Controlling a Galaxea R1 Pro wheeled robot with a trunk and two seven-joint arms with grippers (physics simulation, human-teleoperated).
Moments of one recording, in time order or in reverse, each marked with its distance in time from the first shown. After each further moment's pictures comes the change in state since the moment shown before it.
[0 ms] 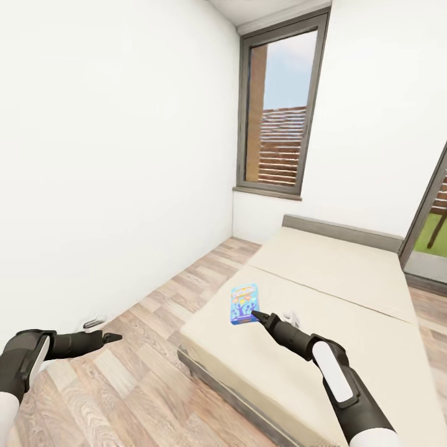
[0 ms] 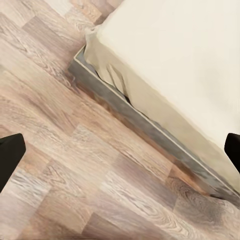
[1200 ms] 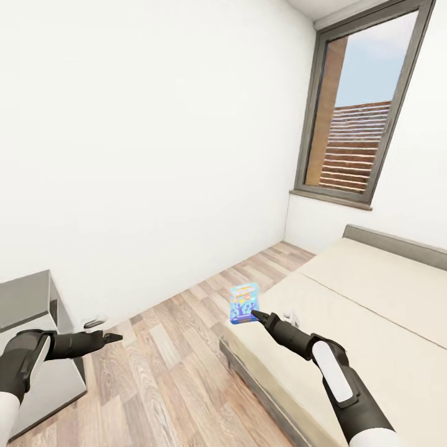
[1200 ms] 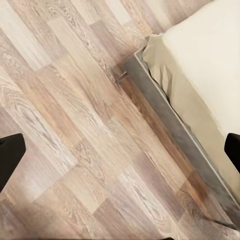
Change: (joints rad) left arm 0.000 -0.002 -0.001 0.000 0.000 0.007 -0.002; right arm 0.000 0.001 0.001 -0.004 -0.001 0.000 0.000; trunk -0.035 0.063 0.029
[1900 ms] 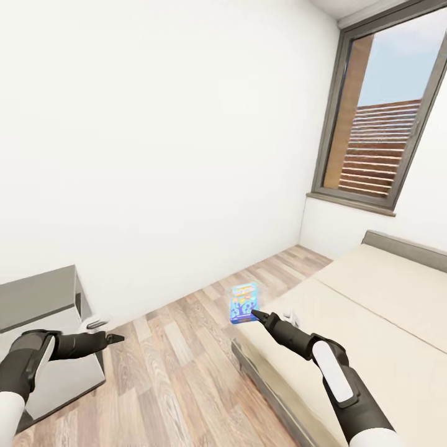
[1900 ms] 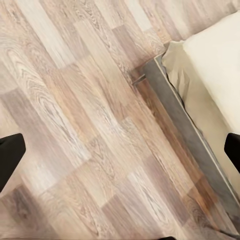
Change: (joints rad) left arm 0.000 -0.019 0.000 0.000 0.001 0.001 0.053; right arm 0.000 0.000 -0.001 -0.001 -0.003 0.000 0.001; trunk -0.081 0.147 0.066
